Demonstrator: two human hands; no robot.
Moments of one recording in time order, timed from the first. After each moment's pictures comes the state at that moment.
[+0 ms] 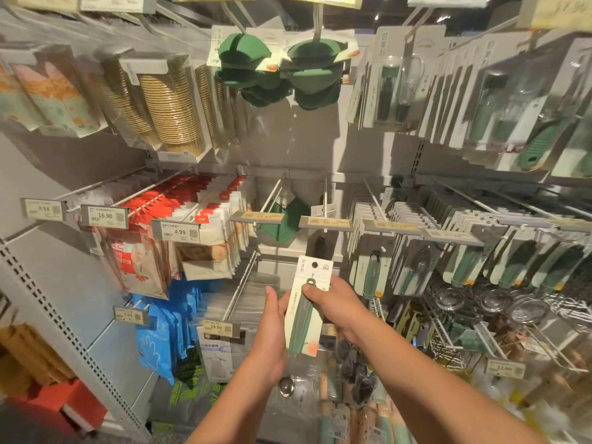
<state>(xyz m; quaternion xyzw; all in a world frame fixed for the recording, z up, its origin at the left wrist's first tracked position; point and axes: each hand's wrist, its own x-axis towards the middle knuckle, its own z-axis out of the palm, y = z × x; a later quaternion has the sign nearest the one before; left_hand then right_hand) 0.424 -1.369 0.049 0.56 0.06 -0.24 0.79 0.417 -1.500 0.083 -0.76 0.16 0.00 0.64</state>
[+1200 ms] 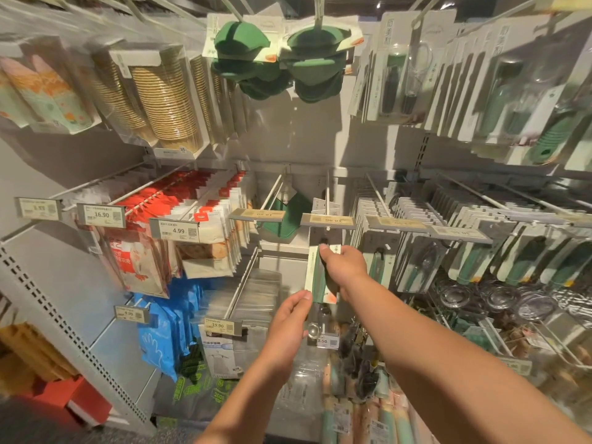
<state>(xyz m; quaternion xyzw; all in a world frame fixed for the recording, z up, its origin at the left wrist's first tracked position) 0.413 -1.377 0.057 0.67 0.02 -0.20 0.72 0.485 -1.526 0.088 -0.74 0.29 -0.11 0.60</state>
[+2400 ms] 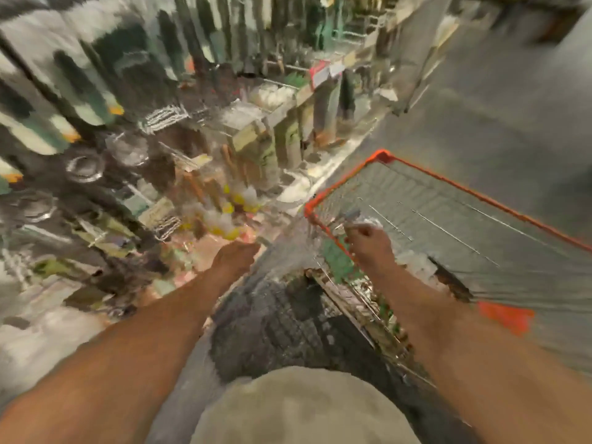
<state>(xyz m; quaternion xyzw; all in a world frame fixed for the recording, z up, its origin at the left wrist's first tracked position) 0.112 -1.766 -0.079 0.78 -0.28 -0.50 0.27 -0.150 -1.833 -0.086 -0.45 0.69 -0.30 0.48</state>
